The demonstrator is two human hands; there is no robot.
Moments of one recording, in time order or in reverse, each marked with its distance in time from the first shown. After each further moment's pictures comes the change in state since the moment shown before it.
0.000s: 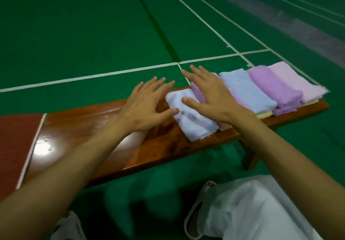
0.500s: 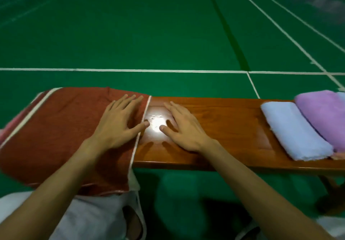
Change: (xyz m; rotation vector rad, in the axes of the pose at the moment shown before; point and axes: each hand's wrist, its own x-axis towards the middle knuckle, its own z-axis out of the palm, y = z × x) left_hand -0.268 -0.204 -0.088 0.126 0.078 -0.486; right_hand 0.063 -0.269 0.196 0.298 -0.259 -0.184
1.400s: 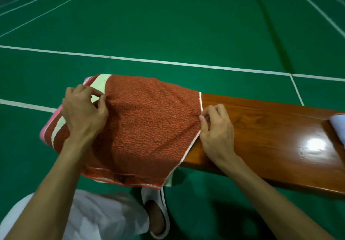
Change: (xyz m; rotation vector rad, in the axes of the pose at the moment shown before) left_hand -0.066 -0.125 -0.060 0.113 0.632 -0.562; right_hand 0.017 -0.064 0.051 0.070 0.513 0.038
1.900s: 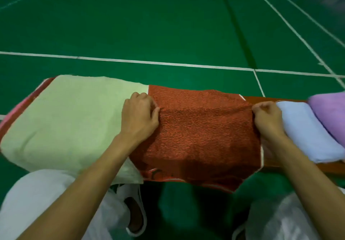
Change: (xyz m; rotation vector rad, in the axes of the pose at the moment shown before) left_hand -0.074 0.175 0.061 -0.185 -0.376 0.380; right_hand 0.018 0.153 -0.152 0.210 0.217 0.790
